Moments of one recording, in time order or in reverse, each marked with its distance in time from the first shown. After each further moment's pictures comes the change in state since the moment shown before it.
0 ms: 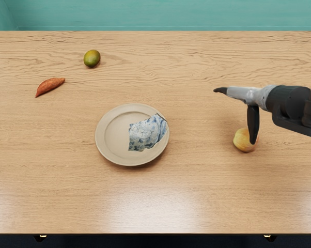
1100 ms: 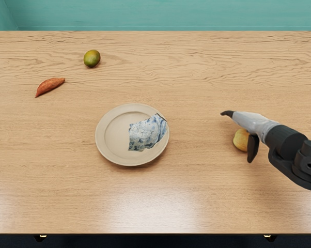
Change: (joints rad) left arm 0.000 0.000 0.000 0.000 0.000 0.000 0.000; right arm -0.280 0.017 -0.010 0.026 -0.260 -0.289 0.000
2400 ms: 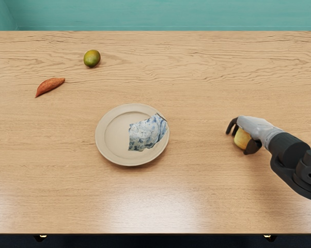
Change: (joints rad) left arm 0.000 0.000 0.000 0.000 0.000 0.000 0.000; right arm -0.068 -0.005 0.008 -0.003 -0.036 -0.071 0.000
